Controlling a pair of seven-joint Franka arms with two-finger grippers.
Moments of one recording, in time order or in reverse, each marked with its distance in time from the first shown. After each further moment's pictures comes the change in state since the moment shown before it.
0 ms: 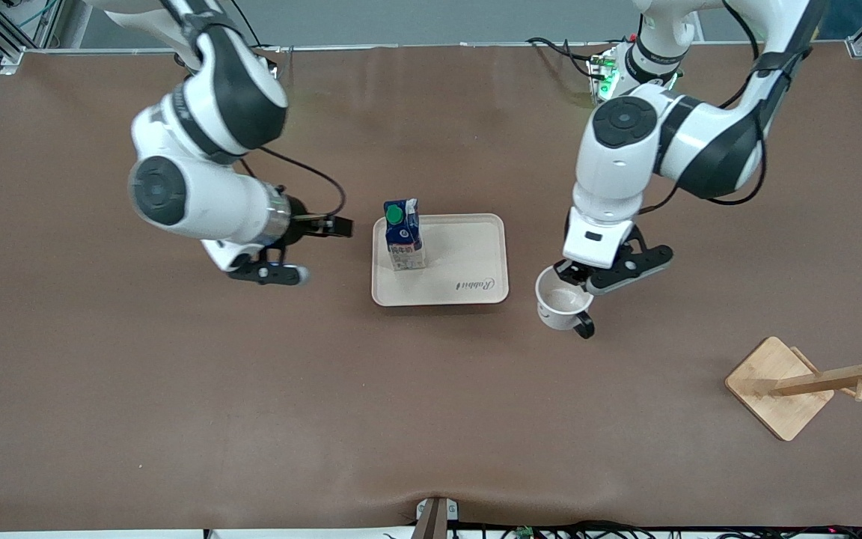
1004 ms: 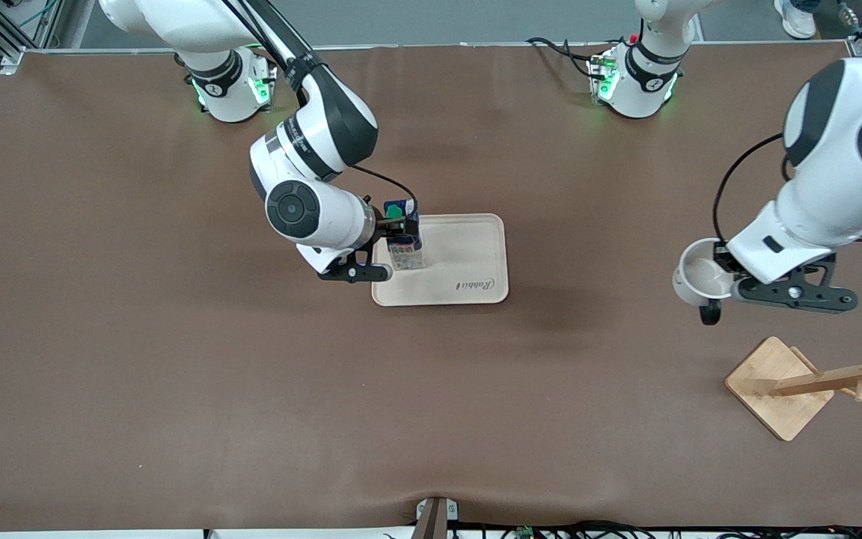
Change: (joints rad) left arm 0.296 -0.022 0.002 0.242 -0.111 -0.380 1.015; right arm 0.115 0.130 0.001 0.003 0.002 0.080 0.021
